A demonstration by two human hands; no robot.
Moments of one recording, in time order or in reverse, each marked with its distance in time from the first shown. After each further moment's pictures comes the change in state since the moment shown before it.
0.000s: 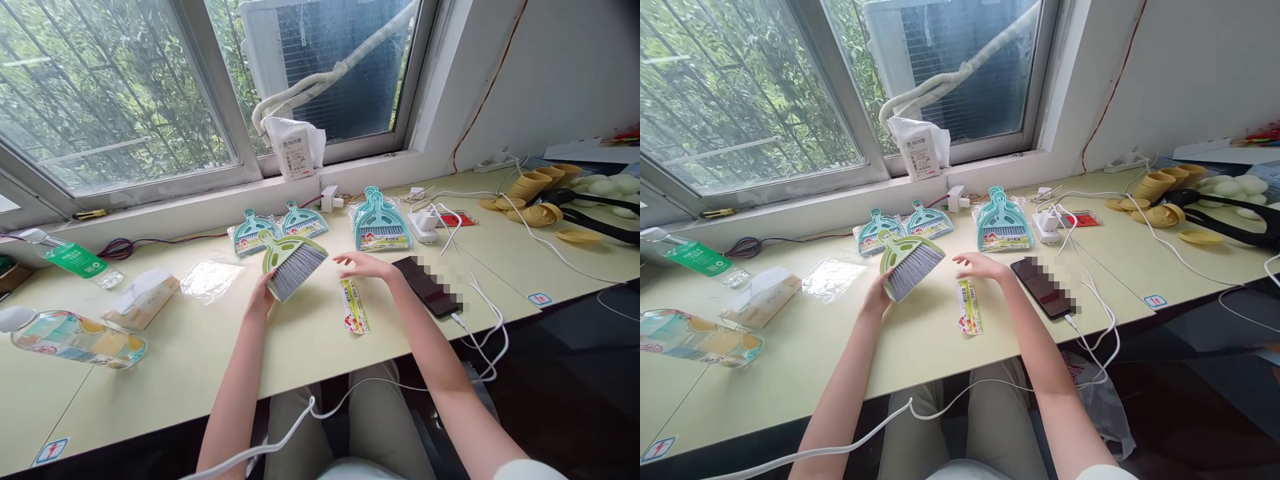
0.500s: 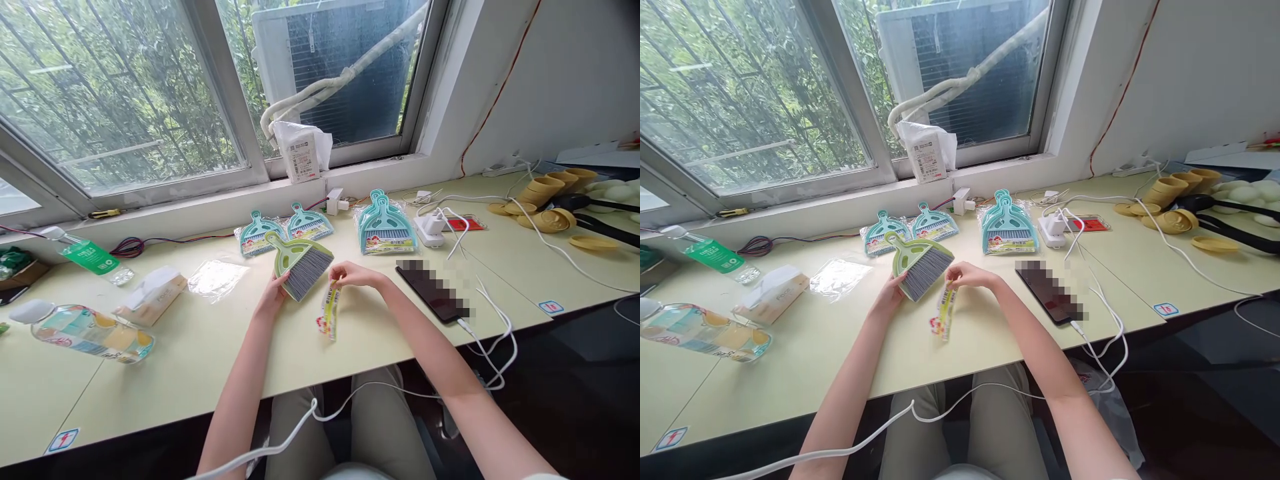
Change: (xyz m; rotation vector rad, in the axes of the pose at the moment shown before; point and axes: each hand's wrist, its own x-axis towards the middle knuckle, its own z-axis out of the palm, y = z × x) left_hand 0.002 -0.011 0.005 -0.033 -0.094 -0.036; right_hand 0.012 -0.017 0.035 0.374 -0.223 -0.060
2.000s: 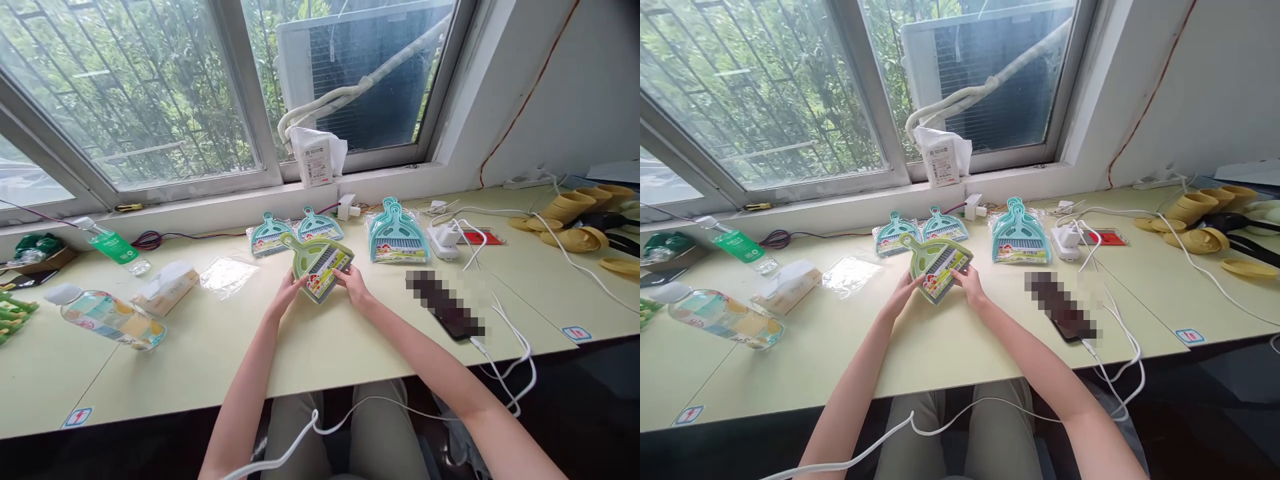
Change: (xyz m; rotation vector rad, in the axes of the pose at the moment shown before) left_hand -0.005 0.007 0.015 0.500 -0.053 0.270; right_hand 0.031 0.016 0.052 0.718 0.715 0.076
